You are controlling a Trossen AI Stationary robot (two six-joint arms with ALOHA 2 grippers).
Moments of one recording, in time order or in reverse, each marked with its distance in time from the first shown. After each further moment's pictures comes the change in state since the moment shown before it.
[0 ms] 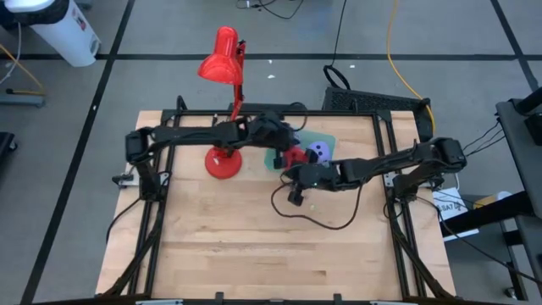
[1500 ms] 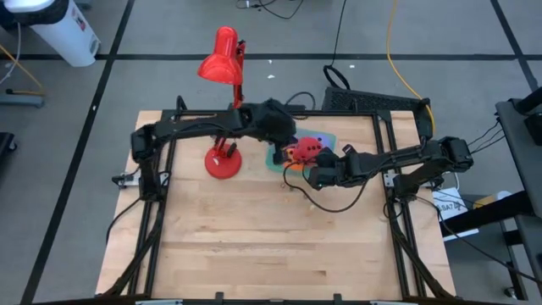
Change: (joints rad) left arm 0.064 0.056 0.236 -0.254 0.027 -0.052; right arm 0.008 -0.063 0.001 -0.717 0.211 0.616
